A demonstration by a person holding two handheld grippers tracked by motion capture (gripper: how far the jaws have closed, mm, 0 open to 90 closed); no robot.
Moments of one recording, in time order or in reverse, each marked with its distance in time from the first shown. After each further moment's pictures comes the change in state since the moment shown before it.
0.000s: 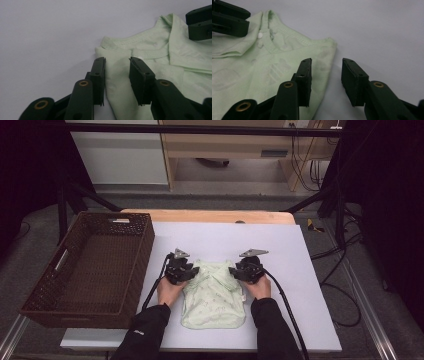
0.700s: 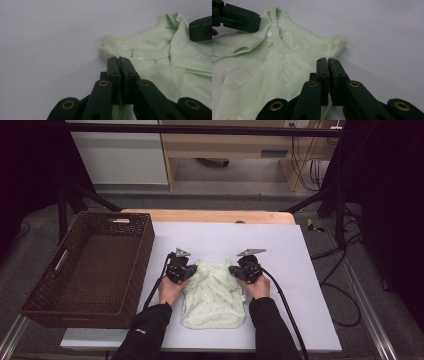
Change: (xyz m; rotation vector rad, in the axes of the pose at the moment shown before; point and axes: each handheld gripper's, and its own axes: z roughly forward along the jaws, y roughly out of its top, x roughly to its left) left arm -0.003 0.004 0.002 0.029 0.016 -0.021; right arm 0.005 0.004 0.002 0.035 0.042 0.033
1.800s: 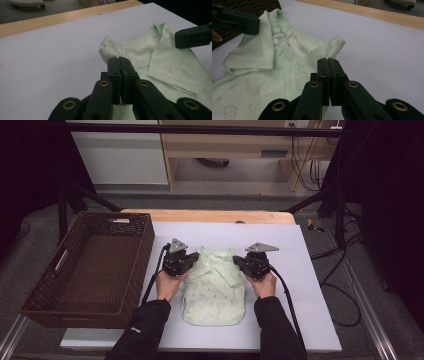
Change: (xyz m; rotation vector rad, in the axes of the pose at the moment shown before) left arm -0.017 0.030 -0.048 -0.208 -0.045 0.088; right arm 0.010 0.018 -0.050 -0.202 -0.028 -0.043
